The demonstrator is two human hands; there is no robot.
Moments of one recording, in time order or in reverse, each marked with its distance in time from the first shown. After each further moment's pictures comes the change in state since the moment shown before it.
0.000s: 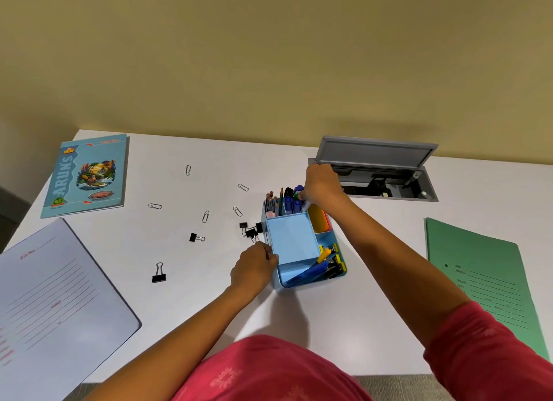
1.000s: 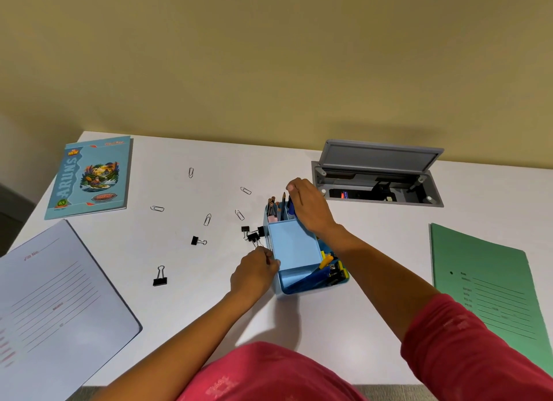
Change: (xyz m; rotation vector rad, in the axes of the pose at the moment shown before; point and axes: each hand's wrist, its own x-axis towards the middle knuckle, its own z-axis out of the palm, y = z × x) left_hand 0.000 0.000 -0.003 0.004 -0.021 -0.035; right_hand 0.014 0.014 0.081 0.522 0.326 -0.386
